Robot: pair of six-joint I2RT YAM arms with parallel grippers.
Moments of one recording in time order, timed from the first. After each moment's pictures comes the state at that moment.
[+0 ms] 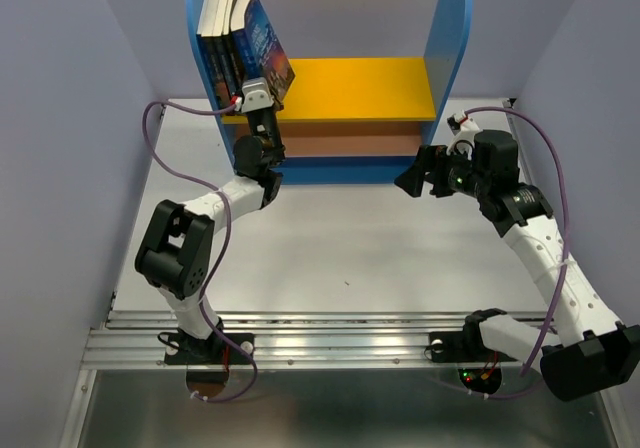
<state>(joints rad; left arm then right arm) -0.48 1.70 1.09 1.35 -0.59 0.25 0.25 1.08 1.10 -0.50 -0.39 0.31</state>
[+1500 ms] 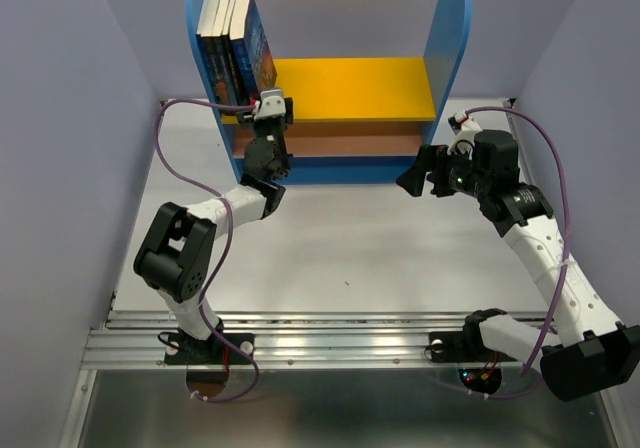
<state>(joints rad) -0.50 1.69 1.01 1.17 -0.68 0.32 0.25 1.08 1.11 -0.51 -0.36 0.30</state>
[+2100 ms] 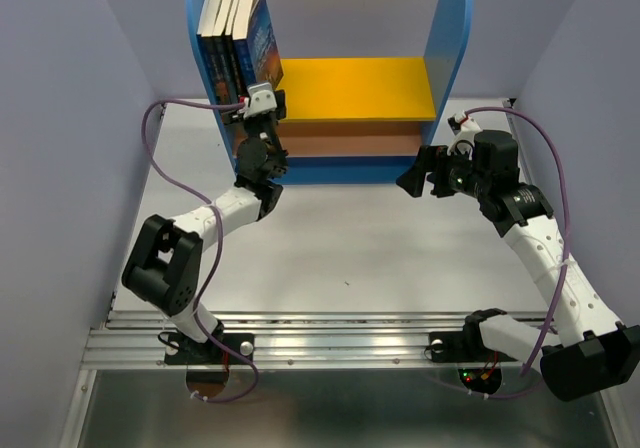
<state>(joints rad) -0.54 1.60 1.02 1.14 -0.79 0.38 0.25 1.08 1.11 -0.52 -0.36 0.29</state>
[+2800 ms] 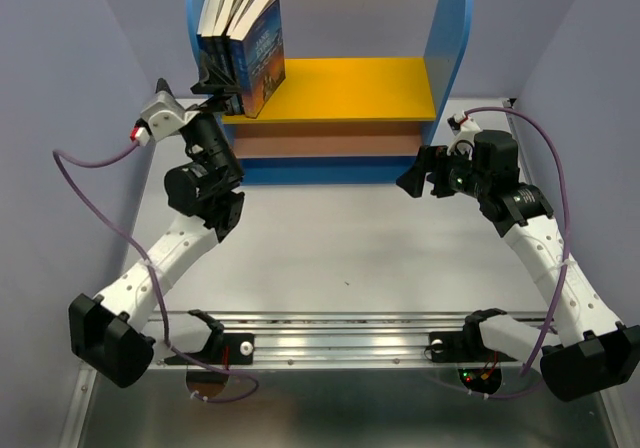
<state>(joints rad) -0.54 1.19 1.04 1.16 -0.87 0.22 0.25 1.08 1.11 -0.52 -0.36 0.28</state>
